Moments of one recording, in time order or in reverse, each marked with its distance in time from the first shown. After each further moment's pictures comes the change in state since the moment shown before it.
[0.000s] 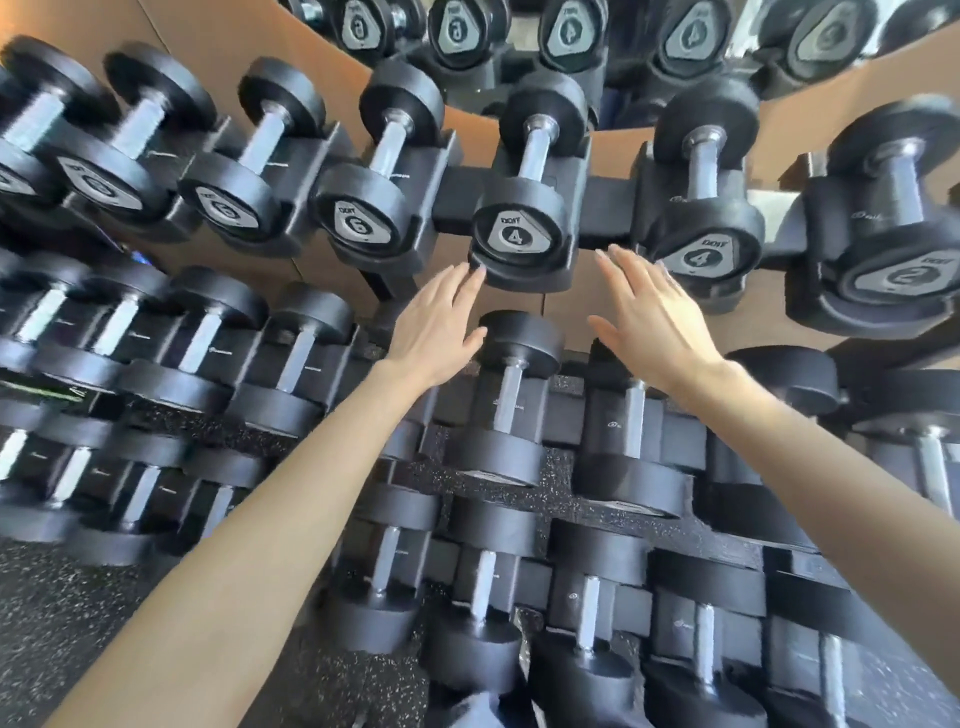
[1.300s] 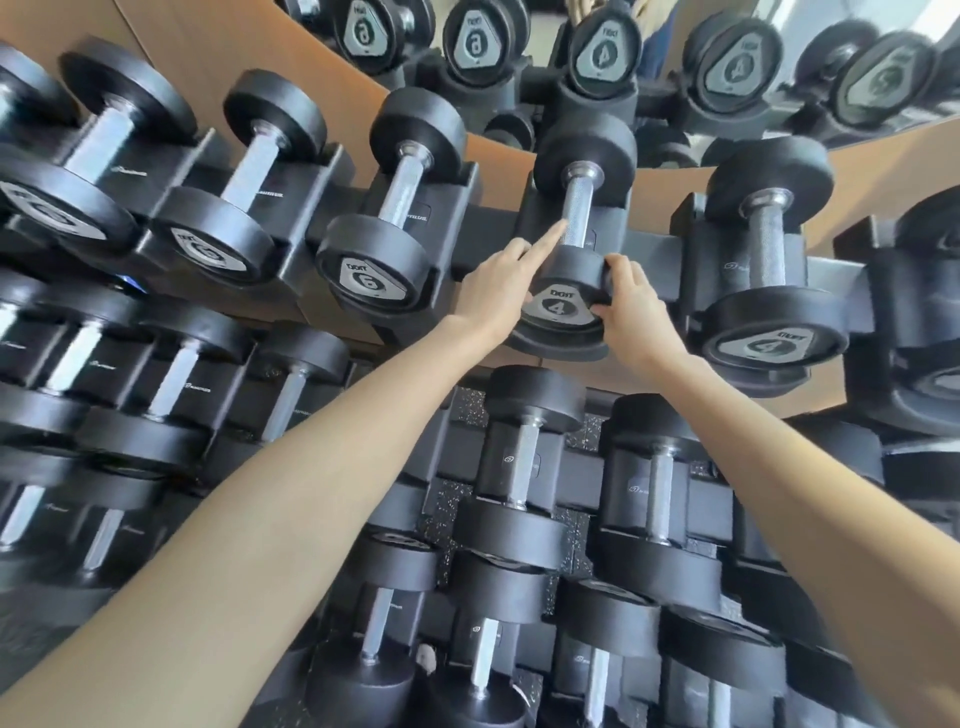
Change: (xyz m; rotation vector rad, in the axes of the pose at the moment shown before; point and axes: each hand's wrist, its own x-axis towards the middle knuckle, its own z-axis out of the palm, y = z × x) left_hand 0.144 -0.030 -0.007 -0.252 -0.012 0.031; right_hand 0.148 -0.008 0.044 0.468 -0.052 0.327
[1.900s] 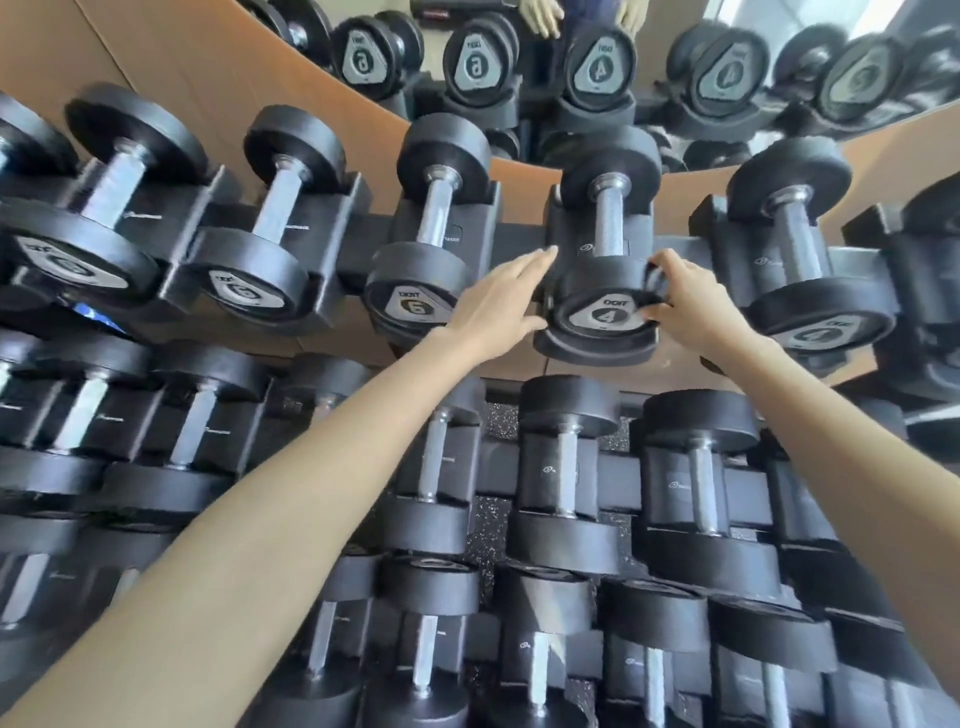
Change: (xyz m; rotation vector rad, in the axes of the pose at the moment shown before) left_hand -0.014 -0.066 -0.031 -0.039 -0.108 0.170; right_hand 0.009 -0.027 -0.010 -0.171 -0.007 0.138
